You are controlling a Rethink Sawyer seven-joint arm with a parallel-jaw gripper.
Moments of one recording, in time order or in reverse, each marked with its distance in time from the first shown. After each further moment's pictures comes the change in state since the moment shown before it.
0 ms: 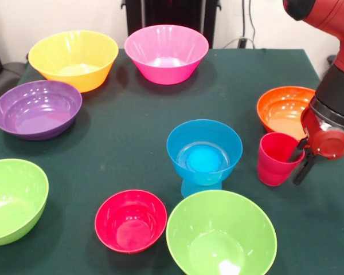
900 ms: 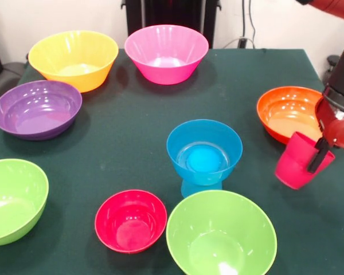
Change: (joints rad) arm -0.011 -0.075 0.034 0.013 0.000 -0.009 0.000
